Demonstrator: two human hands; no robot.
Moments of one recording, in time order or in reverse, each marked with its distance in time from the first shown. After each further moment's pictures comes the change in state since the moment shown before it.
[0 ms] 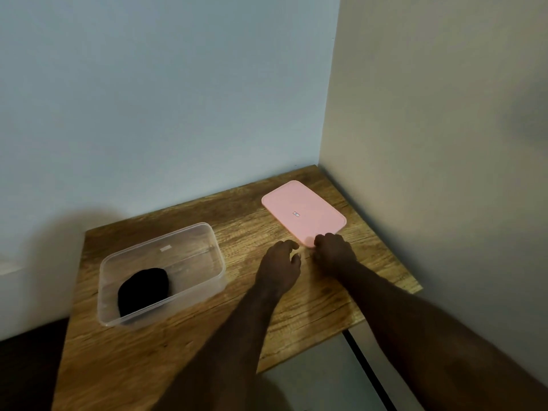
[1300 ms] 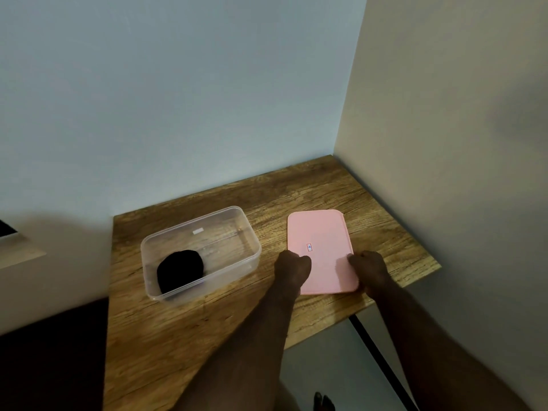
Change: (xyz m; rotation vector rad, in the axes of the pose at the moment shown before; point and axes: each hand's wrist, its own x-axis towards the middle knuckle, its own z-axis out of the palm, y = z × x) left_hand -0.036 -0.029 -0.018 -0.499 -0.048 -0.695; right_hand -0.083 -0.026 0.034 1.119 0.204 0.605
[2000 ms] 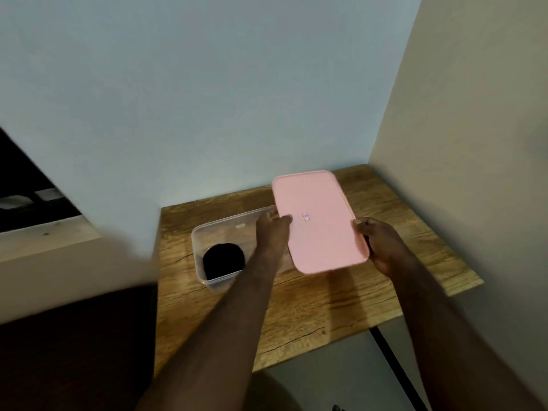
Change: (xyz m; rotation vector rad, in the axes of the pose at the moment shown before) left_hand 0.000 0.036 -0.130 -0.527 0.115 0.228; right_hand -0.040 -0.089 0.039 0.275 -0.358 -0.116
